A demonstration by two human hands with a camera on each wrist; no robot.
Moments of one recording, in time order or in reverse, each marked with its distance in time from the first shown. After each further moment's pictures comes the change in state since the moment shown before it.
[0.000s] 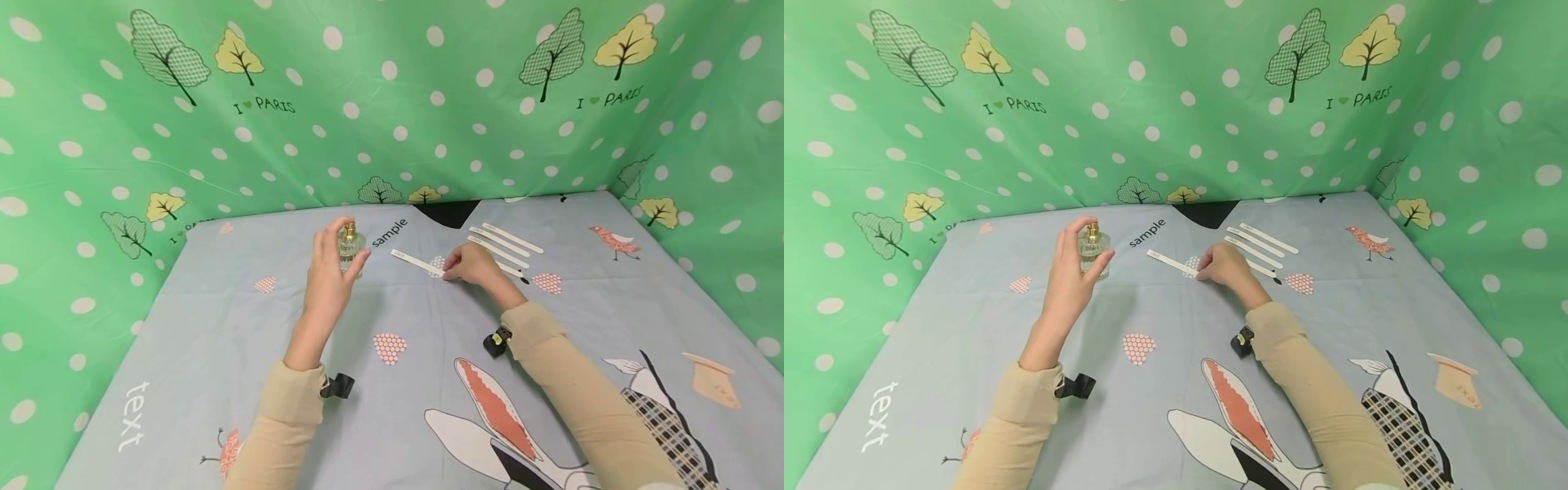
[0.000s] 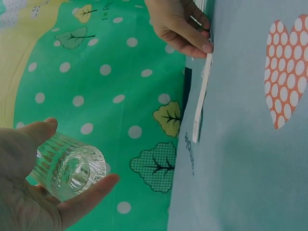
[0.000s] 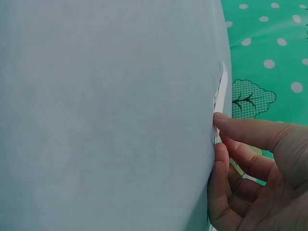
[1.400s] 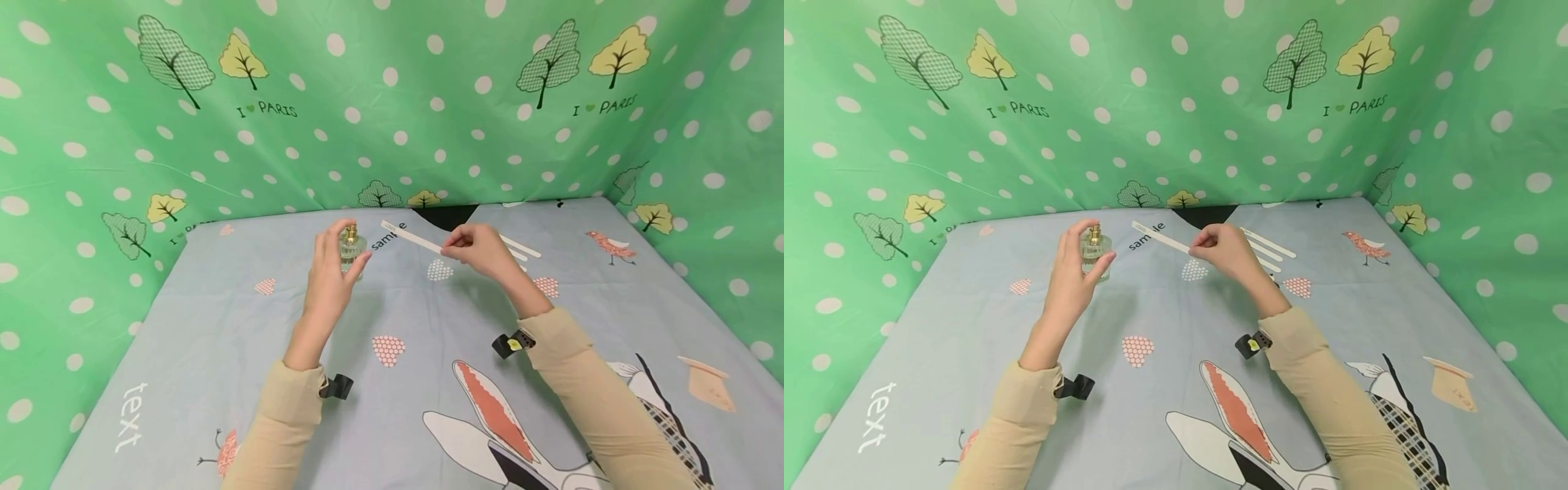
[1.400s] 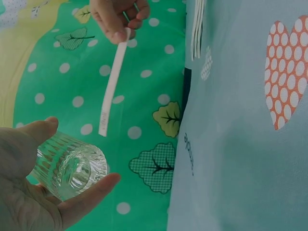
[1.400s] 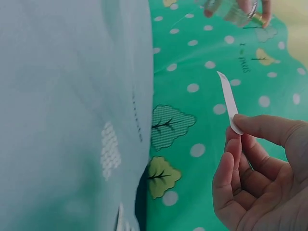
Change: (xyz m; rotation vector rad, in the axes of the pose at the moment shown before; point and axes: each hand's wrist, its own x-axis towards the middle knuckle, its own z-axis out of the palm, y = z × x) left_hand -0.002 0.000 0.000 -0.005 -0.010 0.001; right_hand -0.042 -0.042 -0.045 0.212 0.129 -0.123
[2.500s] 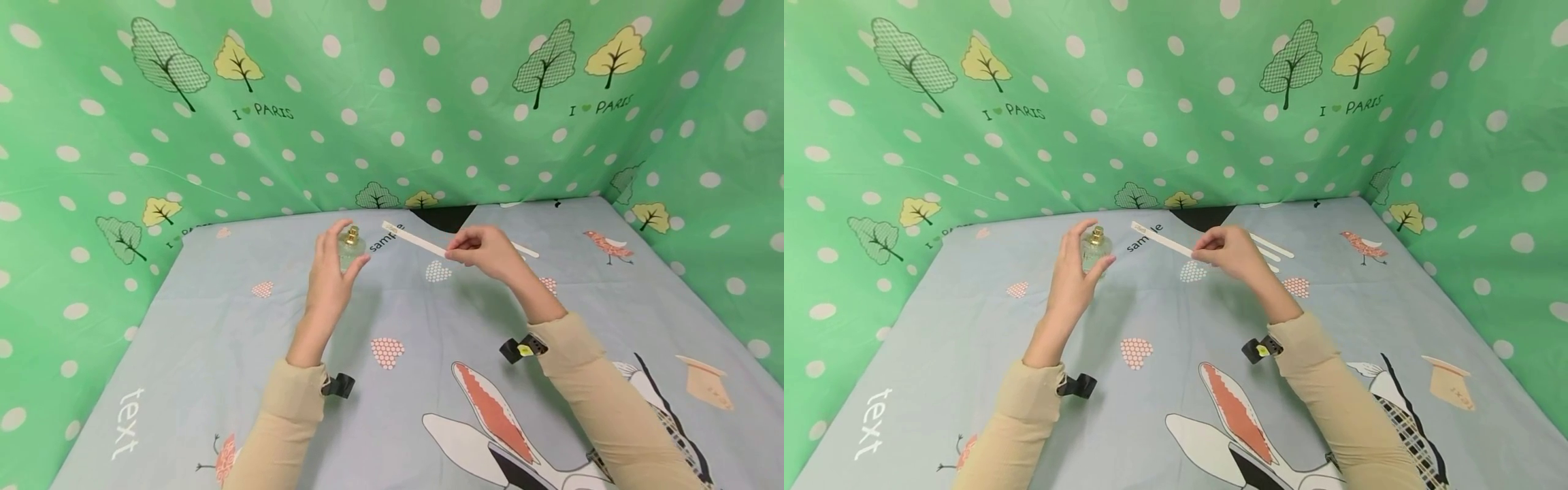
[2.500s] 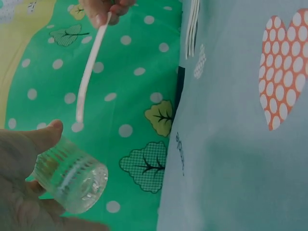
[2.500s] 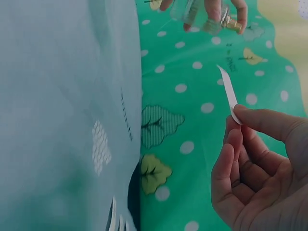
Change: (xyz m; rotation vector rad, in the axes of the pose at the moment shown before) left_hand 0.007 -0.006 0.008 -0.012 0.018 -0.005; right_hand -0.013 -0.001 -0.014 0.067 -0.031 -0.010
